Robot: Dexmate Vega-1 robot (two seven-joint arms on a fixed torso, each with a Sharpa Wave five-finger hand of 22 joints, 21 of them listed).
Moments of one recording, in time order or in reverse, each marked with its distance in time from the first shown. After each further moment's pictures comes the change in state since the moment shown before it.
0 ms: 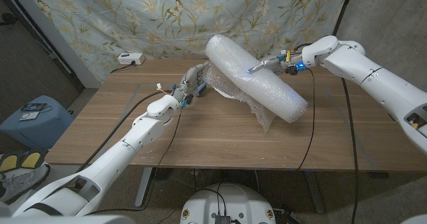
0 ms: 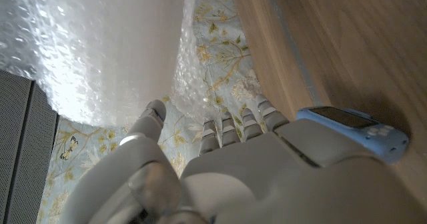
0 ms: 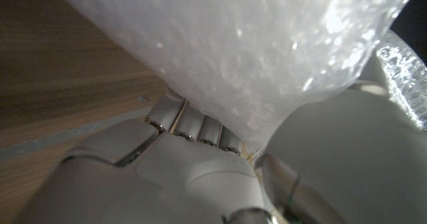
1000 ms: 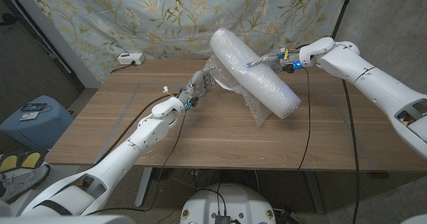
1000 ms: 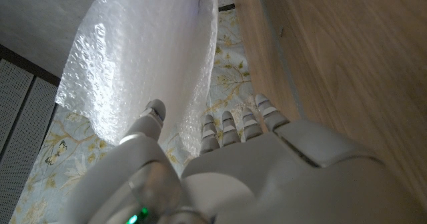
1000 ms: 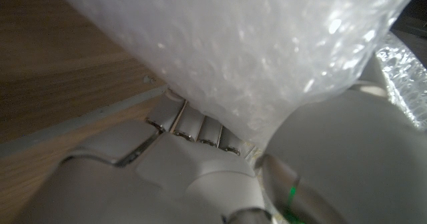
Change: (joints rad) left arm -0.024 -0.043 0.020 0.062 -0.073 0.019 -0.102; left_hand 0.013 -0.002 -0.007 0.000 0.000 -0.011 -0.011 0.000 0.000 0.000 0.000 0.000 0.001 0.006 0.006 0.000 0.000 0.009 0.009 0.000 0.003; right arm 0.022 0.060 0.001 0.085 0.023 -0.035 -0.105; right_hand -0.004 0.004 0.000 0.000 -0.003 0.000 0.000 -0.008 0.000 0.005 0.005 0.004 0.005 0.009 0.002 -0.016 0.014 -0.007 0.003 0.023 -0.005
